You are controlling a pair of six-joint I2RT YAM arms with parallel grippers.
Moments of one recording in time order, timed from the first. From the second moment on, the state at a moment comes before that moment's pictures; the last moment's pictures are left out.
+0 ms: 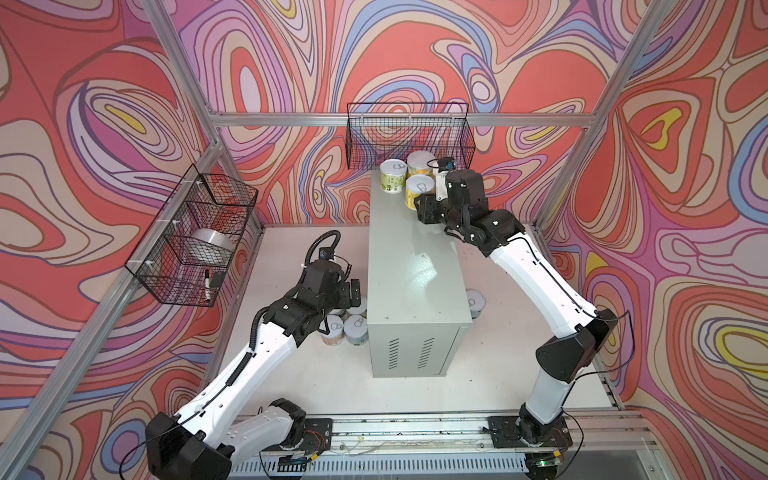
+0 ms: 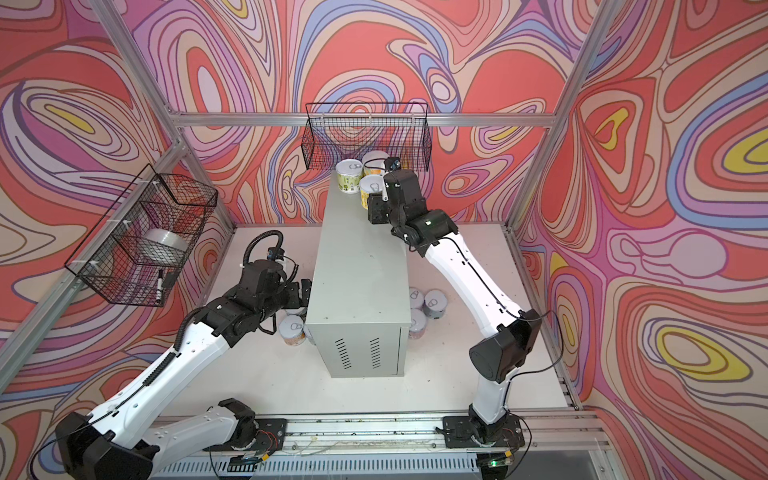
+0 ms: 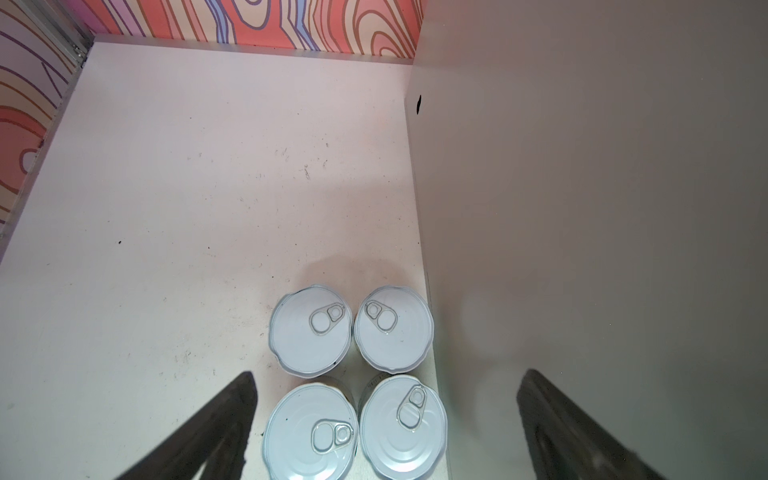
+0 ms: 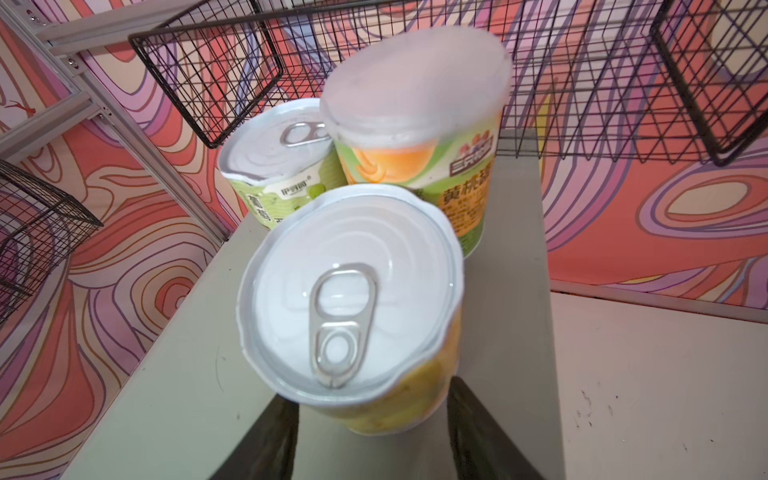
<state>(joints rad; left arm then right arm) -0.47 1.10 1.01 -0.62 -0.22 -0.39 0.55 1.80 2.06 -0.65 0.15 0.29</state>
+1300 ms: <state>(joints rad) -0.47 1.05 0.98 -0.73 -0.31 -0.48 0.34 1.19 1.43 -0.71 0.19 0.34</state>
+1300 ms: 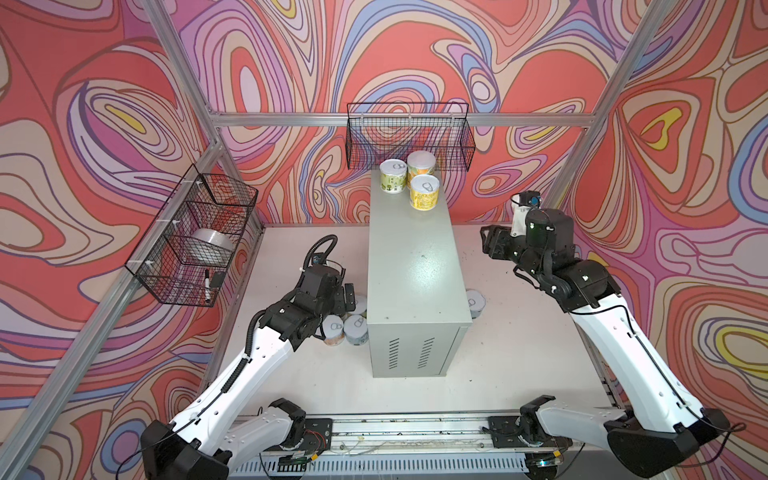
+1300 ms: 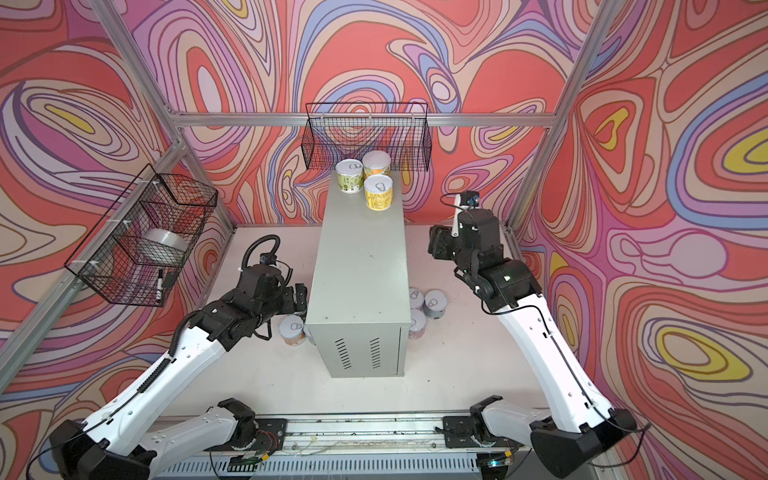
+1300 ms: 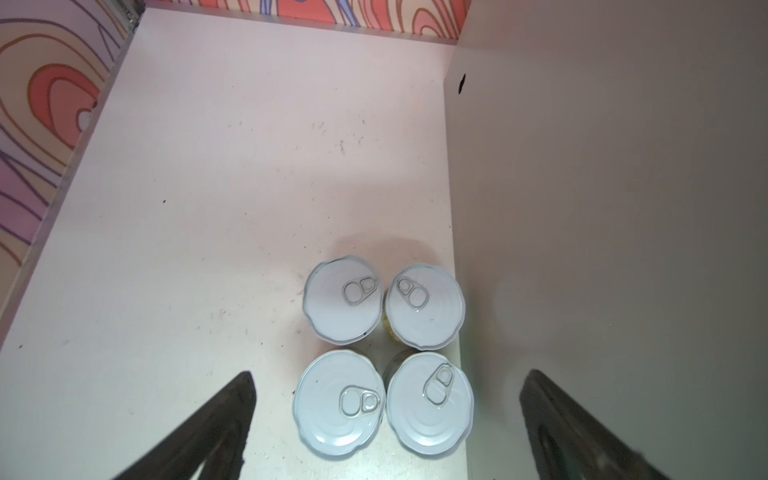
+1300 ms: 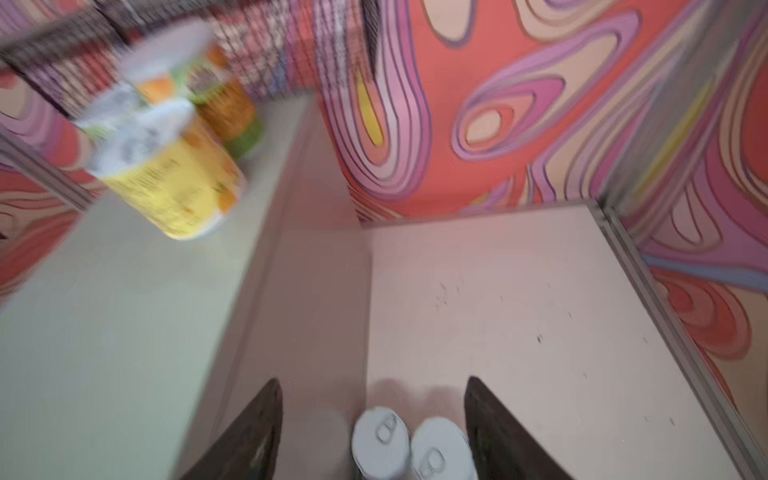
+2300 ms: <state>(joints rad) -0.38 1.18 0.72 -0.56 -0.28 -0.60 0.31 1.16 1.13 -0.64 0.03 0.47</state>
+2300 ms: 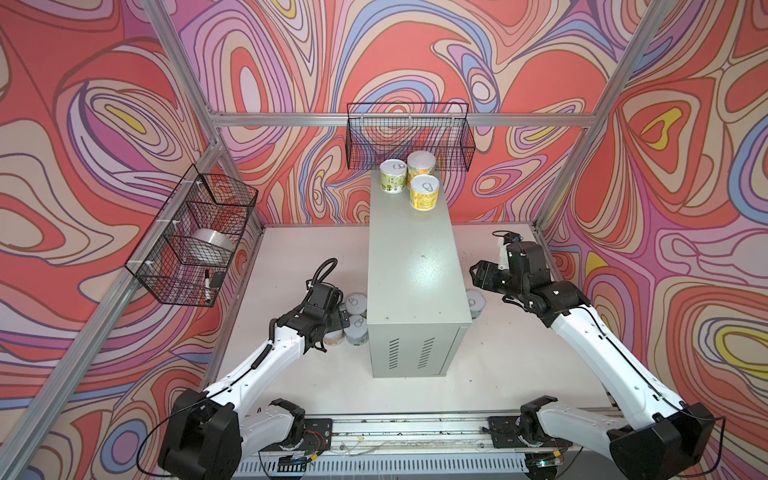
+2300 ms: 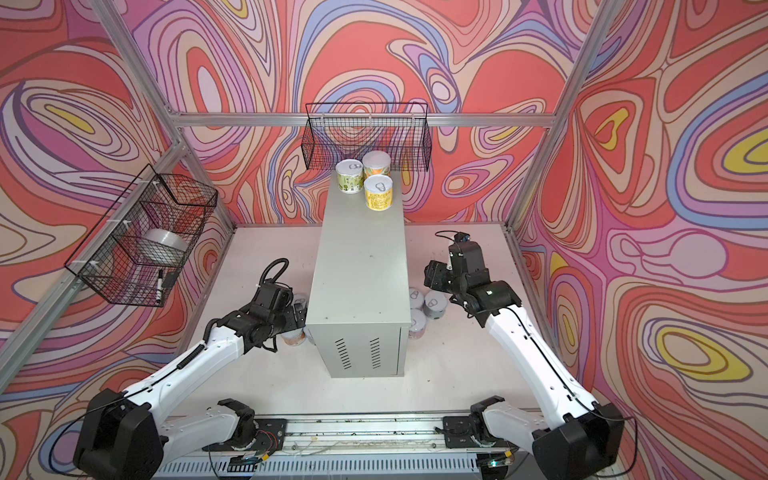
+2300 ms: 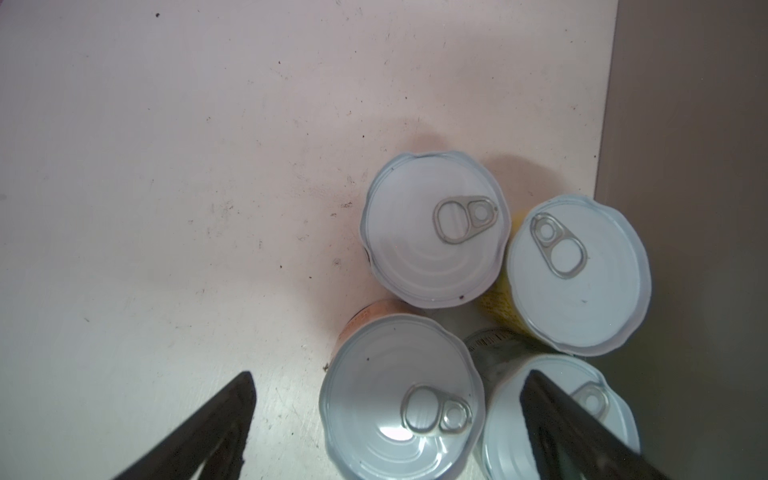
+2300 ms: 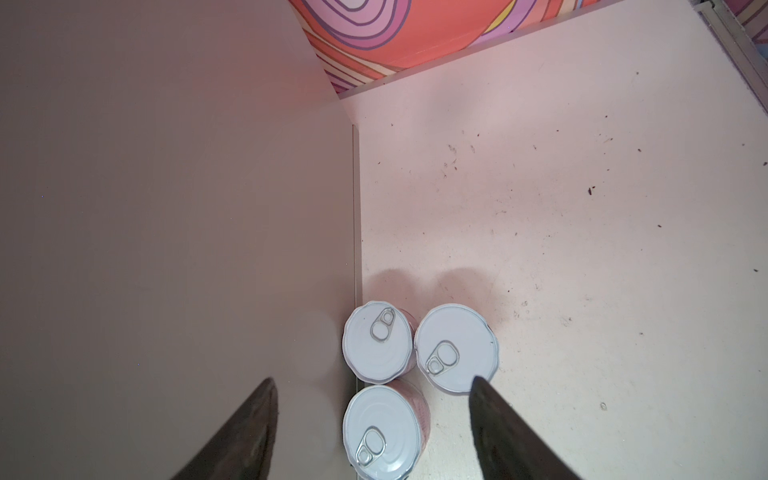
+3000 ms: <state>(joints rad) -0.34 1.28 0.68 -0.54 -0.29 -0.63 0.31 1.19 1.09 -0.61 0.02 0.47</state>
